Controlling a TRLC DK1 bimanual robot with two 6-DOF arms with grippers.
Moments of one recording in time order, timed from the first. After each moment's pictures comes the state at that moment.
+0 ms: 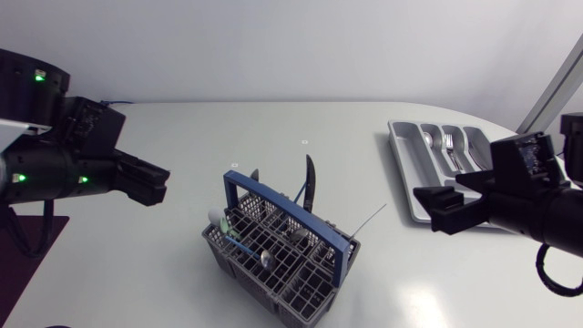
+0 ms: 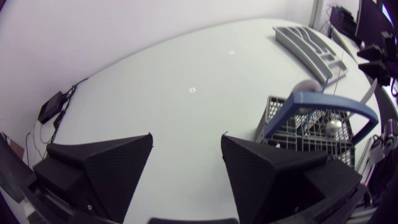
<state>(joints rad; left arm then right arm) -0.30 1.06 0.86 -0.57 -0.06 0.18 0.27 0.78 0.62 -0.45 0.00 -0.07</state>
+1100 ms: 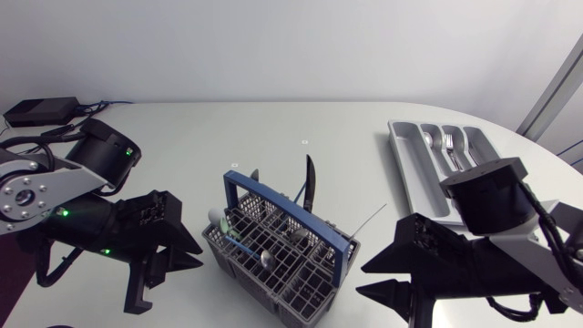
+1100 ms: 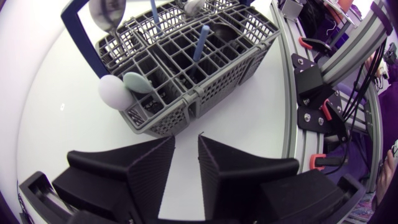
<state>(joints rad) -0.34 1.21 0.75 -0.80 0.44 0.94 0.56 0.96 0.52 -0.55 -0.40 -0.44</state>
